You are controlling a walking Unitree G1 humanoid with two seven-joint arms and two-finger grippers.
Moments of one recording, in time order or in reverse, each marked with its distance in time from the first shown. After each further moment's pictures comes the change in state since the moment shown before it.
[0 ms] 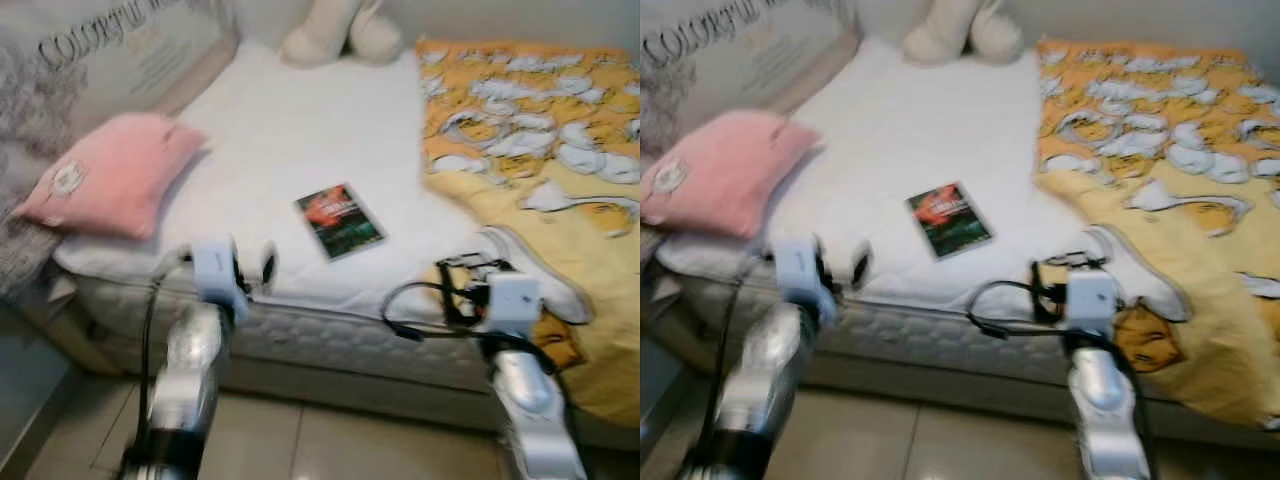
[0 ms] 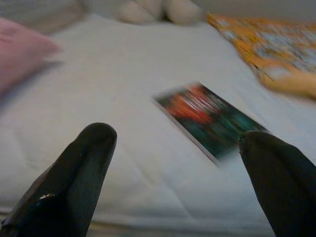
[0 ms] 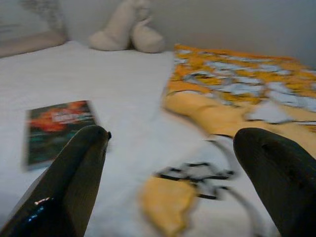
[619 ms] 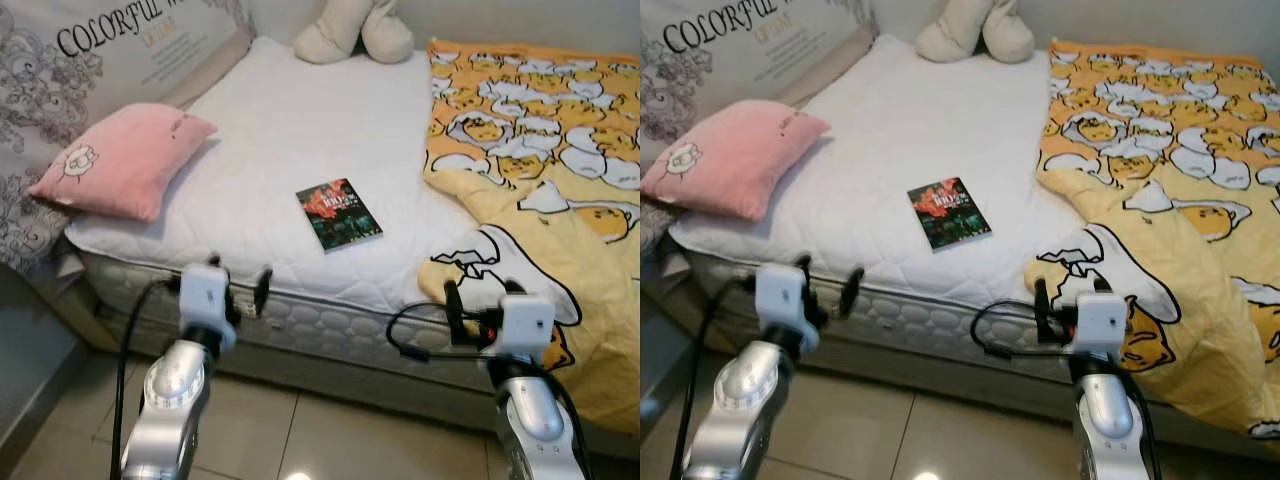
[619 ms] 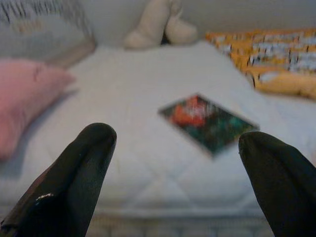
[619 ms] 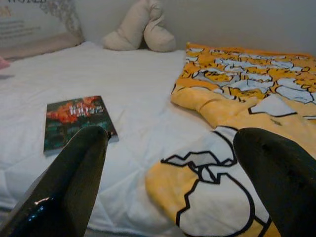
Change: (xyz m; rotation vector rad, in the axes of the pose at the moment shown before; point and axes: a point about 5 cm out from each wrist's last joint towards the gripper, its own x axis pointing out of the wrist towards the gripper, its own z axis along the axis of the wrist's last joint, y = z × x) left arm -0.024 0.001 0.020 0.114 -0.142 -0.012; right arm -0.017 -0.001 -0.003 0.034 -0.009 -0.003
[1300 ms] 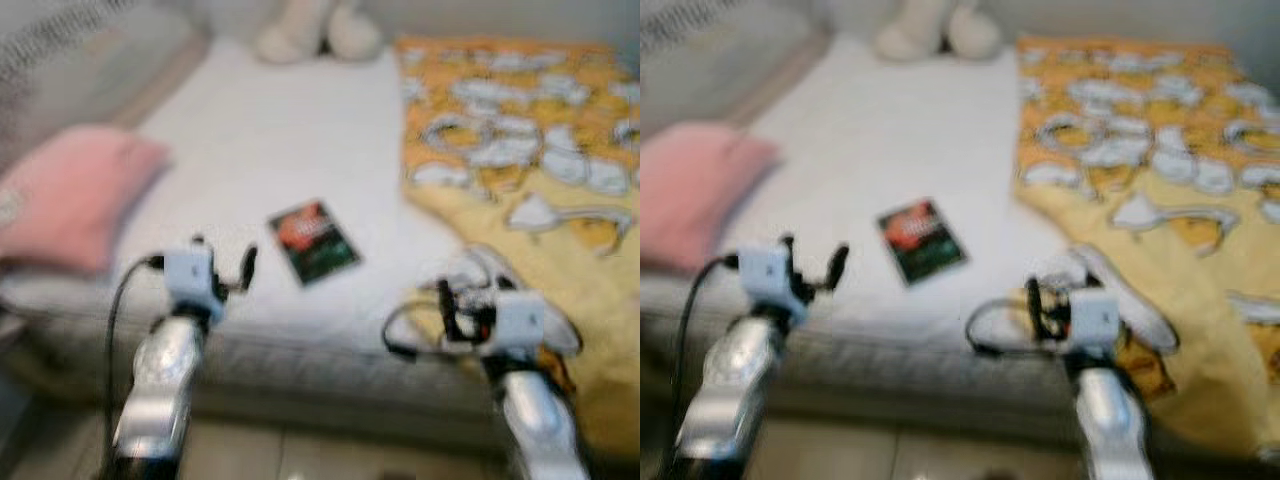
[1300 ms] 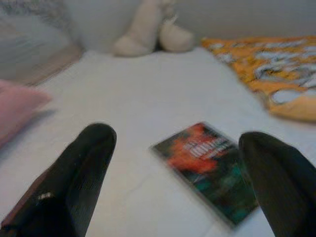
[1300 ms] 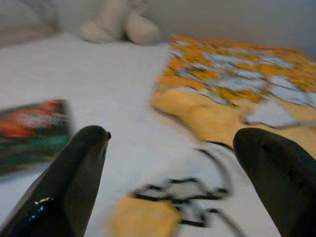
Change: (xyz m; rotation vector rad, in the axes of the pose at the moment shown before) left arm 0.014 -0.001 0.006 -0.043 0.006 0.021; right arm -0.002 -0.006 -0.008 -0.026 0.038 0.022
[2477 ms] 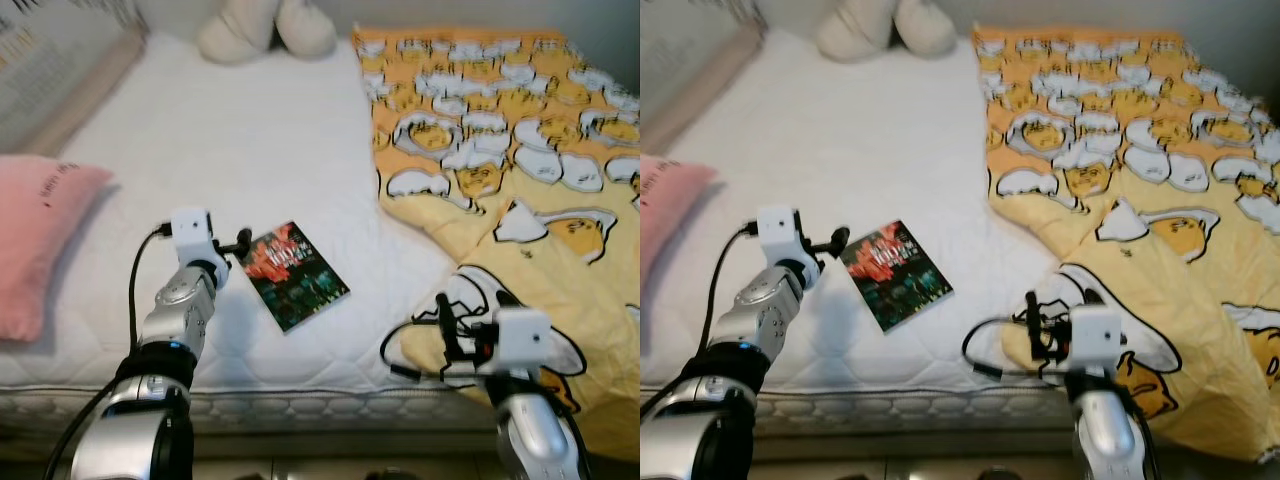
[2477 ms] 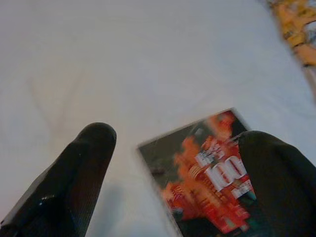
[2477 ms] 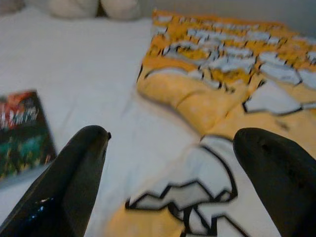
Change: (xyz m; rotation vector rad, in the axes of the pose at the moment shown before) left arm 0.067 0.047 -0.020 -0.272 0.295 0.219; right arm -0.027 0.016 0.006 0.022 0.017 0.049
